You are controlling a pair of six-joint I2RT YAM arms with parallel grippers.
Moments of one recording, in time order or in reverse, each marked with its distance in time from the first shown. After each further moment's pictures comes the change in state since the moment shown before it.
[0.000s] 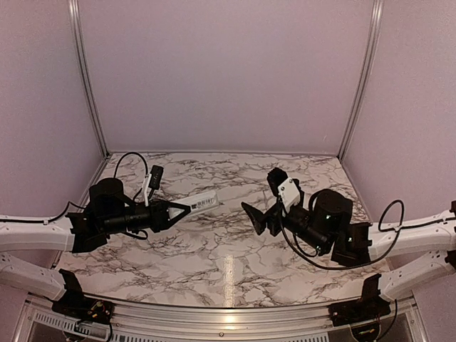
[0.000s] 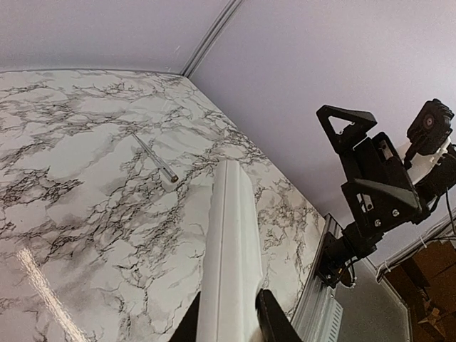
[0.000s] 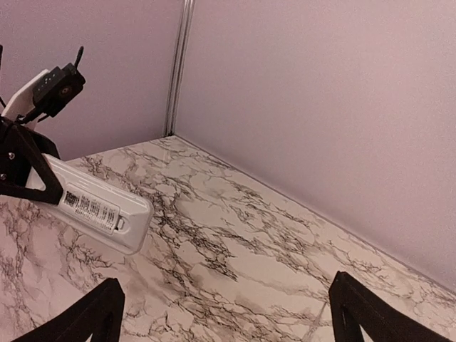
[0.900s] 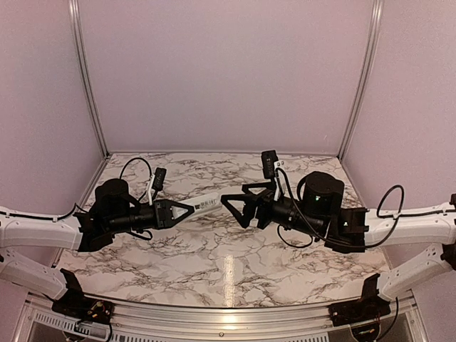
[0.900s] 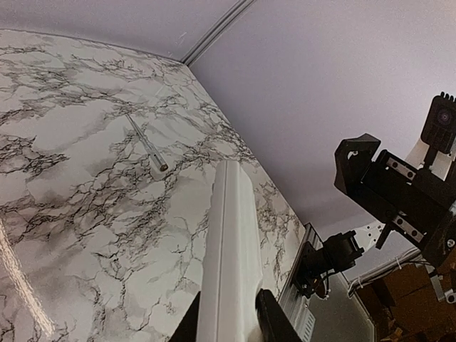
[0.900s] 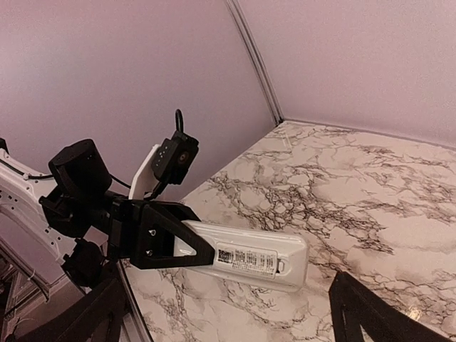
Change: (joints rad) left arm 0.021 0.083 -0.006 0.088 0.035 -0.160; right arm -0.019 0.047 0.169 -0.146 -0.306 0.616
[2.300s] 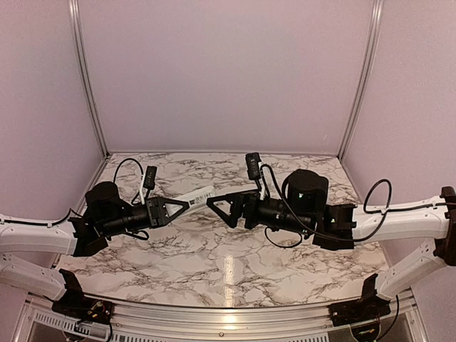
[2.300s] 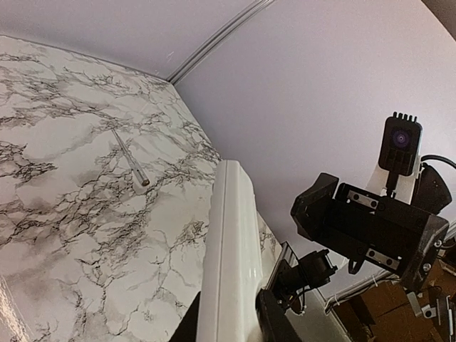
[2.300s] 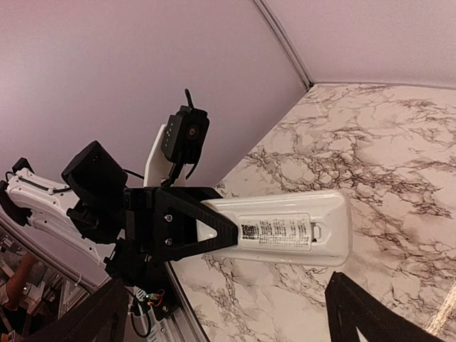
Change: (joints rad) left arm 0.000 -0.070 -0.058 0.086 -0.017 -0.092; right arm 0.025 0.116 0.095 -0.024 -0.105 0.198
